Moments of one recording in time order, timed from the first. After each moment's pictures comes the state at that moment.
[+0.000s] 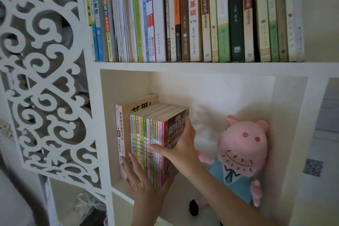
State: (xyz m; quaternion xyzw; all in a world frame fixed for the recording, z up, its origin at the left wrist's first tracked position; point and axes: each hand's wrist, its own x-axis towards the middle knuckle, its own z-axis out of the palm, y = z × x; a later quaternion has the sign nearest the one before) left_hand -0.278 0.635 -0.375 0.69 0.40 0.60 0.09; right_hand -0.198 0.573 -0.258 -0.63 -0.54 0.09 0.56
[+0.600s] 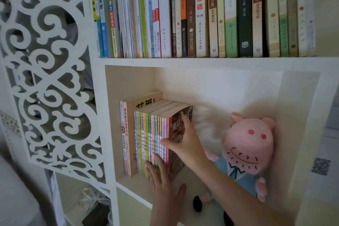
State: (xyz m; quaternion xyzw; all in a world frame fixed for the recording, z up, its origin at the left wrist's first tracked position) left_hand -0.262 0.601 -0.388 0.74 0.35 0.53 0.22; right_hand -0.191 0.579 -0.254 -0.64 -0.54 0.10 0.53
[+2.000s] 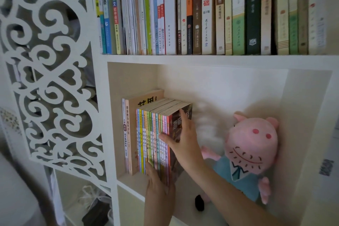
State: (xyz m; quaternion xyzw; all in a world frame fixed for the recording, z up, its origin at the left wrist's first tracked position) left_hand -0.283 0.610 -0.392 0.72 0.43 0.47 0.28; right_hand -0.202 0.588 -0.260 -0.66 -0.56 0.00 0.51
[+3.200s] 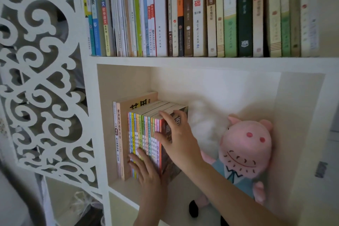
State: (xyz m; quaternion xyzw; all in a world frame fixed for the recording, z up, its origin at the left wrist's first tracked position) left_hand -0.255 0.651 -0.391 0.72 0.47 0.51 0.06; right_hand -0.192 0.586 -0.244 -0.65 -0.62 -0.11 0.42
